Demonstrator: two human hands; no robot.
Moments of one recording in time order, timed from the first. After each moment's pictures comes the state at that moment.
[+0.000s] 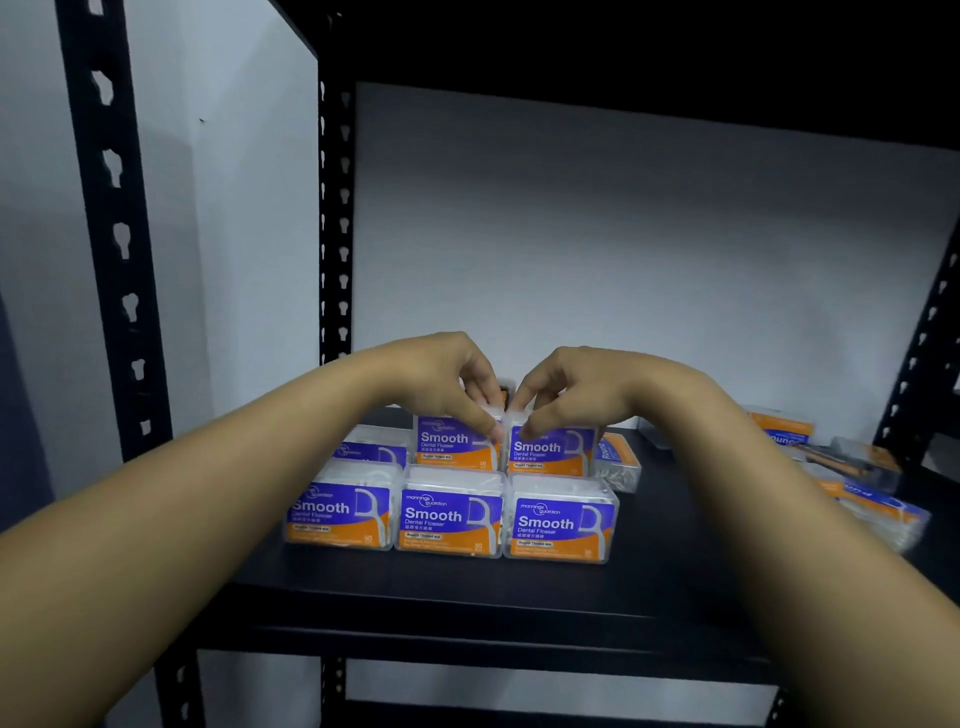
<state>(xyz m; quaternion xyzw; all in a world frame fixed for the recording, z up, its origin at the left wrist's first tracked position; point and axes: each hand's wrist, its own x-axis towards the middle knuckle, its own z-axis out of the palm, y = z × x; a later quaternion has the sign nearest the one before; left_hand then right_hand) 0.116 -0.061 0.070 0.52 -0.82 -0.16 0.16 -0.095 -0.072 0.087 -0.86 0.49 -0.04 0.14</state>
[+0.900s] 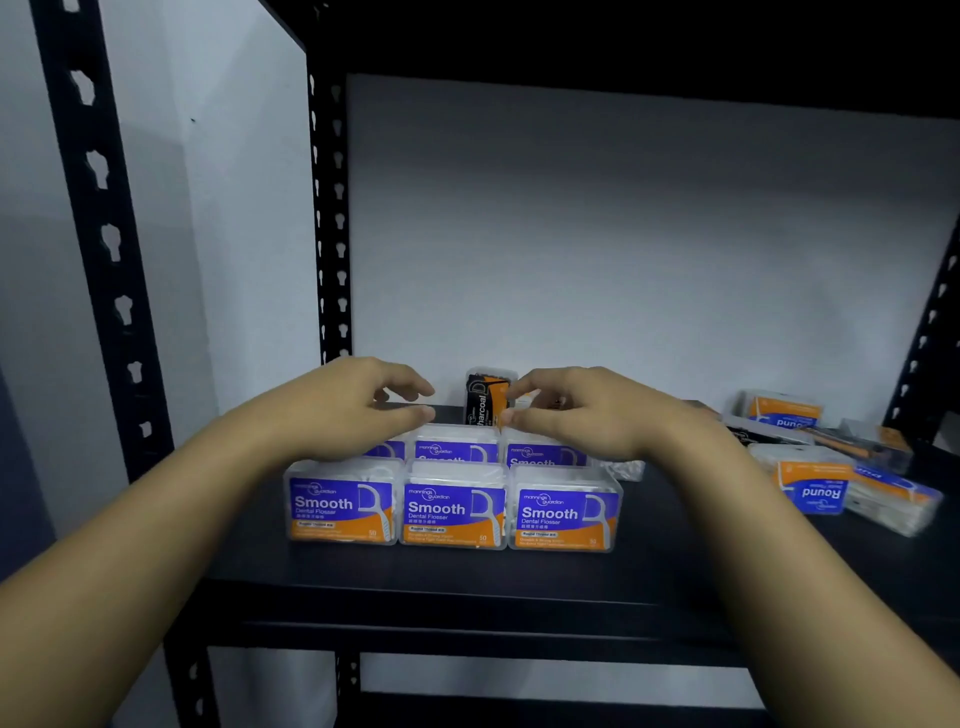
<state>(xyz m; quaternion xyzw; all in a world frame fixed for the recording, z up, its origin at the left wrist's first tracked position) 0.164 0.000 0.041 0.60 -0.76 -0.06 0.22 -0.101 -0.044 0.050 -0.86 0.48 -0.16 0.13</state>
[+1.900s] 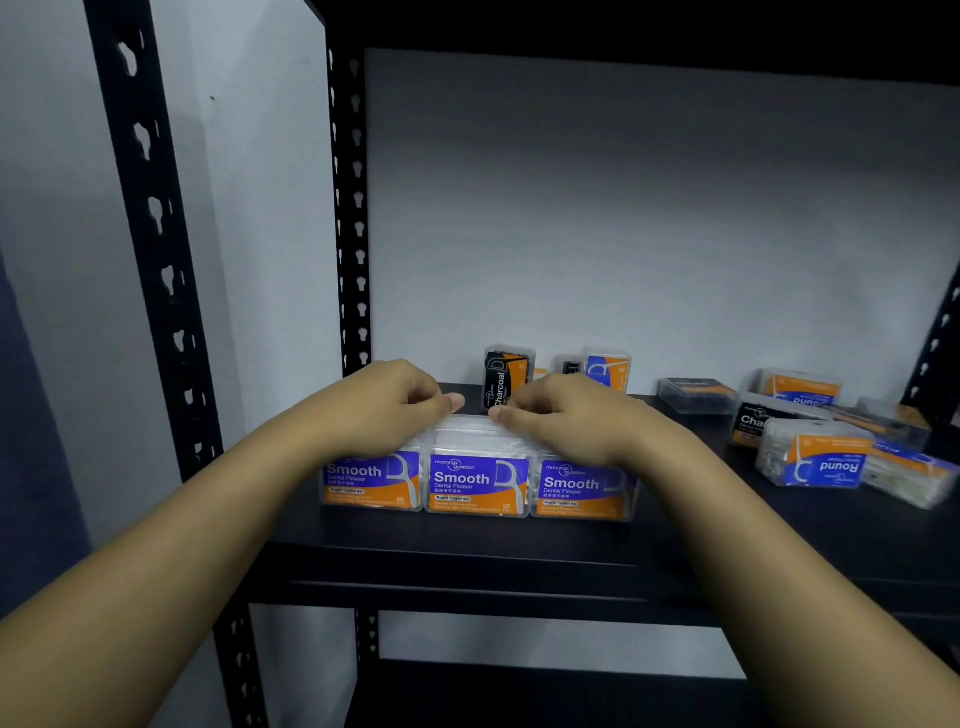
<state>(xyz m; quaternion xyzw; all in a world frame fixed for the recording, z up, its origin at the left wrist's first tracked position) 0.156 0.009 0.020 0.61 -0.76 -0.08 0.21 -0.070 -0.030 0.023 -0.87 0.45 -0.15 0.10</state>
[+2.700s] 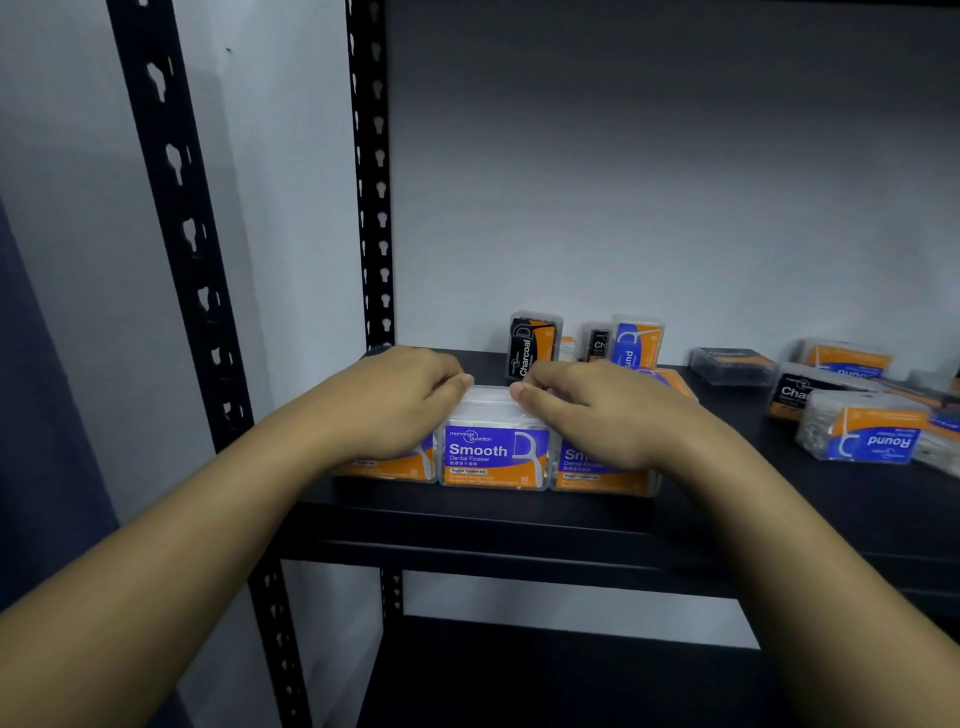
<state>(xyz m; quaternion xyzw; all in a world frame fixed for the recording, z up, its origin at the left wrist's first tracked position) 0.155 0.037 0.012 0.61 -0.78 -0.01 0.17 -0.065 -0.007 0.013 -0.88 0.45 -0.13 0.06</state>
